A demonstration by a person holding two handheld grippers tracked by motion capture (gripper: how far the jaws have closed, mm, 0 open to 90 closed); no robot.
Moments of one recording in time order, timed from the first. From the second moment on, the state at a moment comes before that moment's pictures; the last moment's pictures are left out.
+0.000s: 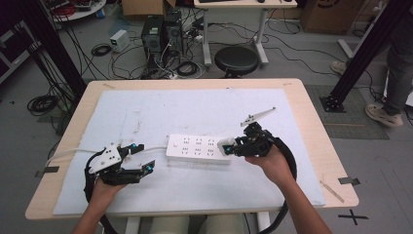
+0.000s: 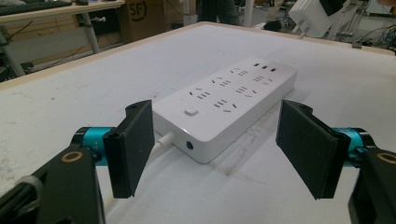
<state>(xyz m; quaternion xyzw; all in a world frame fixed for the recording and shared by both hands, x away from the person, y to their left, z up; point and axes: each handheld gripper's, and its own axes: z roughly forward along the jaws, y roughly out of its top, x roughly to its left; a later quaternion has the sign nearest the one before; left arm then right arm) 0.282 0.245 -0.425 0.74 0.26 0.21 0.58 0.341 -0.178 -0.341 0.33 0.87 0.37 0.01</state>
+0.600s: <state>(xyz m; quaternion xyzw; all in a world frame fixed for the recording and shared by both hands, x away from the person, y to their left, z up) 0.280 0.255 -0.425 0.74 0.27 0.21 0.58 0.376 -0.144 -0.319 0.27 0.91 0.31 0.03</state>
